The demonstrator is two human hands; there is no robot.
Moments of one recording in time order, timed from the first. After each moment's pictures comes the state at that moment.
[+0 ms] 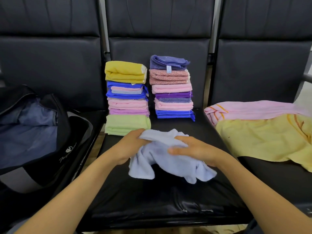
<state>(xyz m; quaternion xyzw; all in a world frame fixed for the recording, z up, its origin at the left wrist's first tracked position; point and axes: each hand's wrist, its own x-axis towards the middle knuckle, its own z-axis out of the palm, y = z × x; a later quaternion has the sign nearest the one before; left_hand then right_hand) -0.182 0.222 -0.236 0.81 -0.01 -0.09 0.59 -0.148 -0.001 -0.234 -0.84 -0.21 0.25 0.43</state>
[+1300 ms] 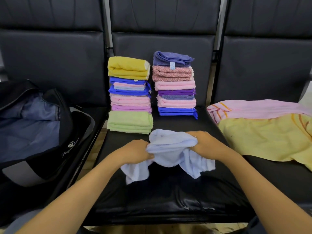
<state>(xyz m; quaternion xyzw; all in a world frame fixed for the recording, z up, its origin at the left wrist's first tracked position) -0.182 0.213 -0.249 0.95 -0.02 -0.19 0.25 -0.131 -0.018 -0.245 -0.94 -0.25 0.09 0.20</state>
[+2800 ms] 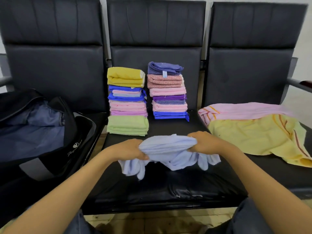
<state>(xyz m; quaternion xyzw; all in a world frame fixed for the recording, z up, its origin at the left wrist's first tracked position) -0.201 0.230 -0.237 0.91 -0.08 -0.21 0.35 -0.147 -0.046 -0.223 -0.96 -0.22 0.15 0.13</state>
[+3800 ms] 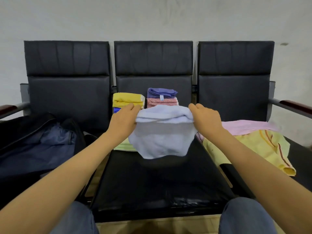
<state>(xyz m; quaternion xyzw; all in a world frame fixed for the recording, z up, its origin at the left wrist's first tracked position) -0.204 0.229 -0.129 0.92 -0.12 0.37 0.03 -0.154 -0.047 -0.130 -0.85 -0.22 -0.48 0.00</state>
